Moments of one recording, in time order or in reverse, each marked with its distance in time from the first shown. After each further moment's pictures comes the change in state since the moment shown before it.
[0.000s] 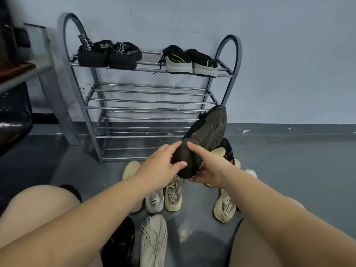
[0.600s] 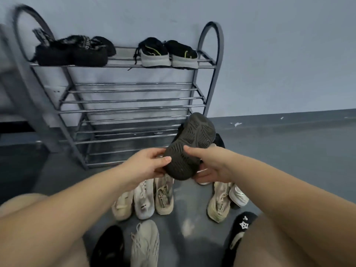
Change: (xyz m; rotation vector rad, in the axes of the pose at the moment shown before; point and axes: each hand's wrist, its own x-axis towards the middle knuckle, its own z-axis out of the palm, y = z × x) left_hand 0.036 0.007 0.016 -0.712 -0.282 -0.396; right_hand 0.013 -0.016 -0.049 -0.222 0.047 0.102
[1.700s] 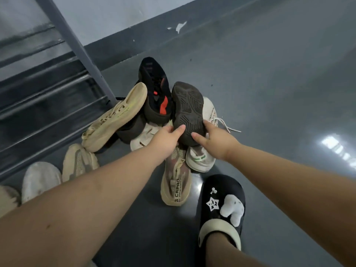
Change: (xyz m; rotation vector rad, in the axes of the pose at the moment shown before) left_hand 0.335 -0.160 0.235 0.324 -0.165 -0.331; right_hand 0.250 0.199 -0.225 -0.517 0.330 0.028
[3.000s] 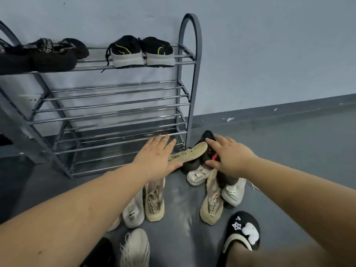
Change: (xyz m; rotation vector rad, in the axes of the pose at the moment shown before) left_hand -0.312 0.012 -0.171 1.270 0.463 0.351; right_hand -0.216 -0.179 -0.052 -0.863 0.203 -0.546
